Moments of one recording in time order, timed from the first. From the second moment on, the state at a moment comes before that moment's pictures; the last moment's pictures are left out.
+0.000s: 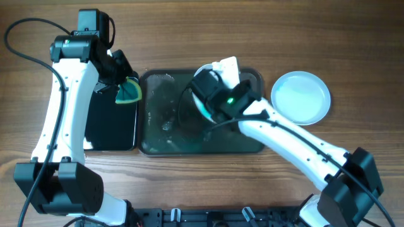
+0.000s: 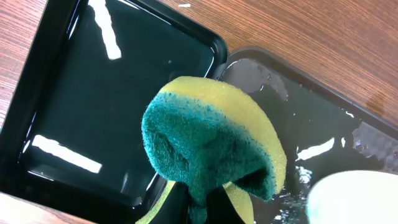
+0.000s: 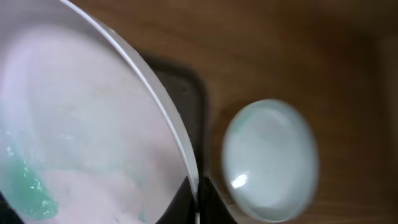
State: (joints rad) left arm -0.01 1.70 1.62 -1.22 -0.02 -0.49; right arm 0.80 1.70 1.37 -0.94 0.79 0.45
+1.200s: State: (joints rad) left arm -0.01 1.70 1.62 -1.22 -0.02 -0.49; right arm 0.03 1.58 1.37 -0.95 -0.12 0.38
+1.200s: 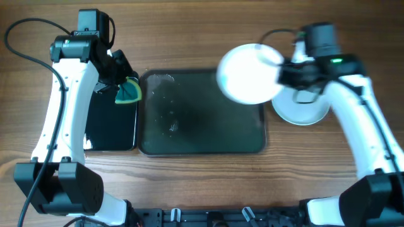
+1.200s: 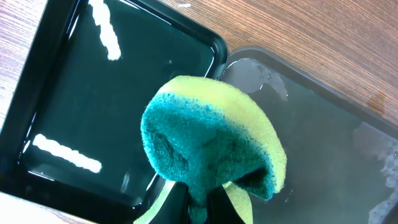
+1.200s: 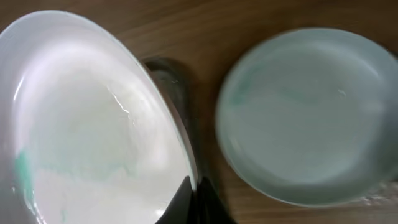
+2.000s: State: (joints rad) left arm 0.01 1.70 1.60 -1.22 -0.09 -0.25; right arm -0.30 1.57 1.05 -0.79 -0.13 0.34
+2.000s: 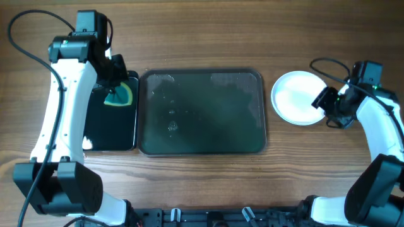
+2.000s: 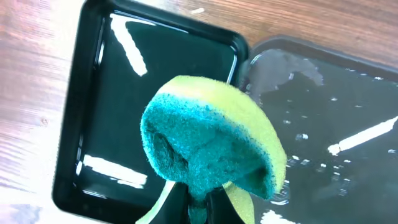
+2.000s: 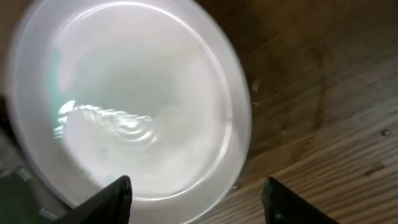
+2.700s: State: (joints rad) left arm 0.10 1.68 1.21 -0.85 -0.11 -0.04; right arm -0.20 1.49 1.25 -0.96 -0.22 0.23
